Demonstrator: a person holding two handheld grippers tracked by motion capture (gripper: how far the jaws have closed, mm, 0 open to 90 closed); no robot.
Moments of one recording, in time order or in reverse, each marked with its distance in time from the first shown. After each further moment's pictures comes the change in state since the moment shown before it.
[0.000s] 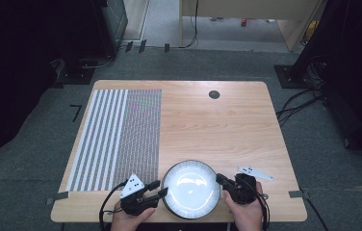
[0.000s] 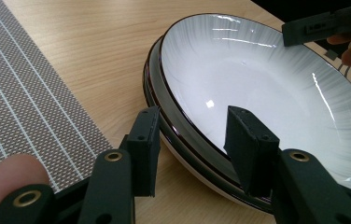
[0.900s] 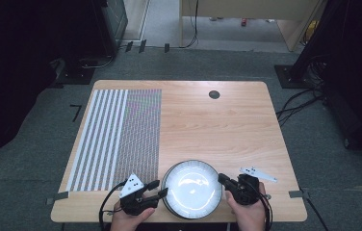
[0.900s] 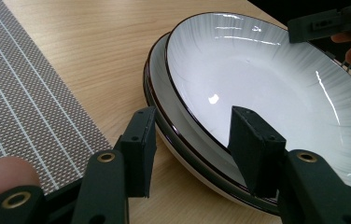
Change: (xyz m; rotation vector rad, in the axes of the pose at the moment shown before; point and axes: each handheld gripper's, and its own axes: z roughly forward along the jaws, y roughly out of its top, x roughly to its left) left arm 0.001 0.000 -0.001 0.000 -0.007 -0.006; right arm -0.003 0.001 -0.007 -0.020 0.006 -0.003
